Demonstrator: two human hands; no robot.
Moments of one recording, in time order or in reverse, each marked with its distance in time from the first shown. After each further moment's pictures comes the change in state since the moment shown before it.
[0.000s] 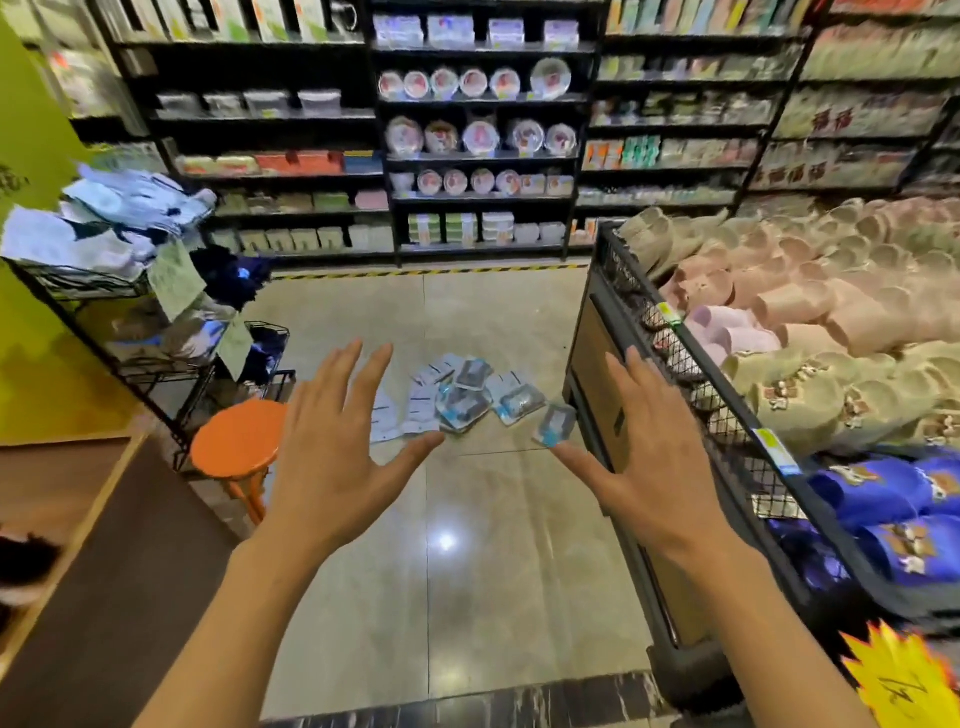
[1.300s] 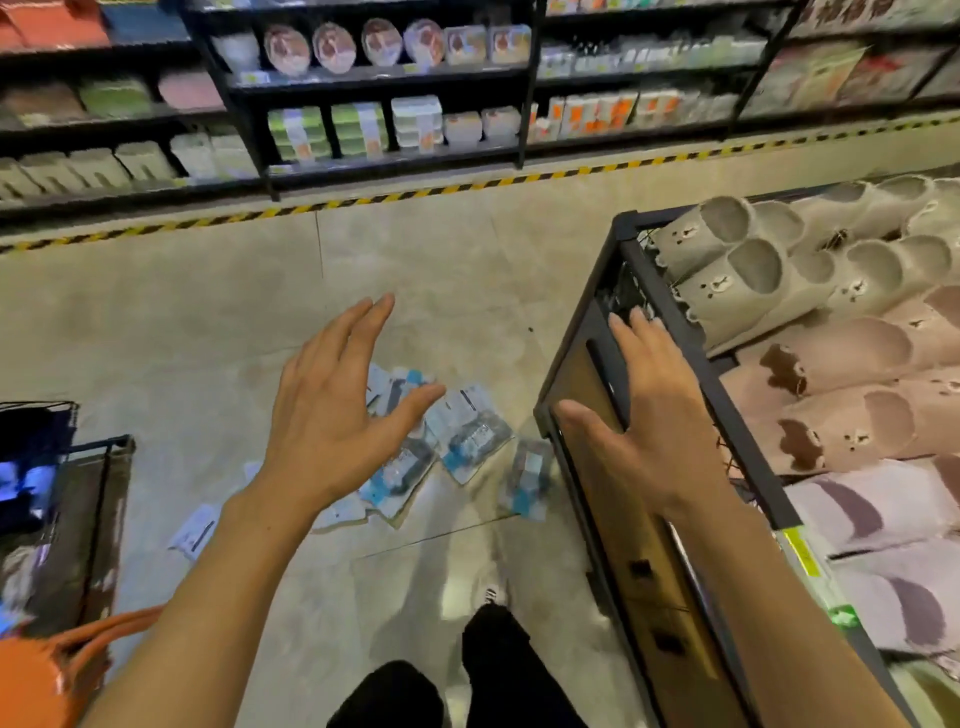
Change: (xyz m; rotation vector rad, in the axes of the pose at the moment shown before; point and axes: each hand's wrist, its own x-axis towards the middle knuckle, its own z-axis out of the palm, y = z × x) left_hand 0.669 -0.138 0.454 -0.136 -0.328 -0.030; right_hand 0.635 0.358 0.259 -0.060 -0.184 0.259
